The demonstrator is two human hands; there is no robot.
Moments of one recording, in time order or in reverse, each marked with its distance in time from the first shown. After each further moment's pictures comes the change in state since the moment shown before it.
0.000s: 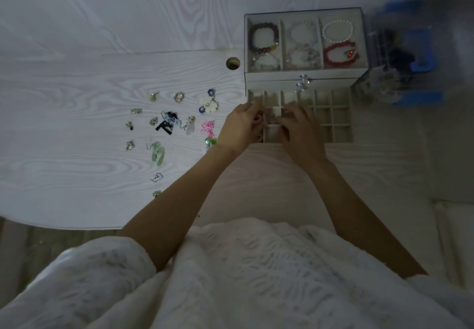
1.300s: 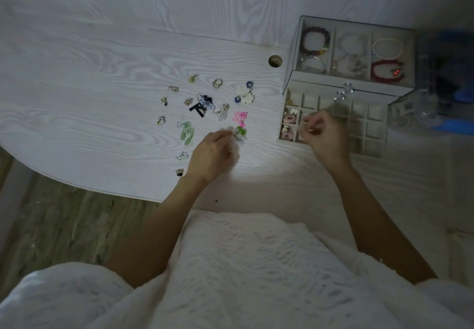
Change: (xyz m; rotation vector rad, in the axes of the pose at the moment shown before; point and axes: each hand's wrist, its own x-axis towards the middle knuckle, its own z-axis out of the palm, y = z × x) left_hand -0.123 -0.077 -0.030 0.127 0.111 -0.218; right_hand 0.004 -0.041 -0.015 0.570 -0.039 0.271
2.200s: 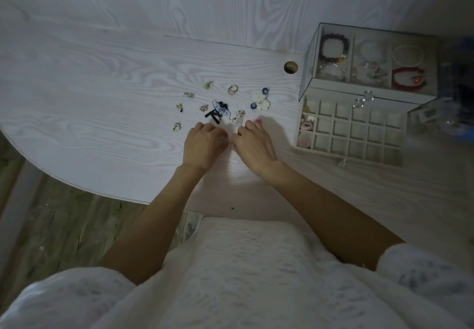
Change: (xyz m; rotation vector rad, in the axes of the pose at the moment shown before) left_hand 0.023 -0.038 -0.037 0.201 -0.078 -0.155; right_hand -0.004 -0.062 0.148 -0.938 -0.313 -0.642
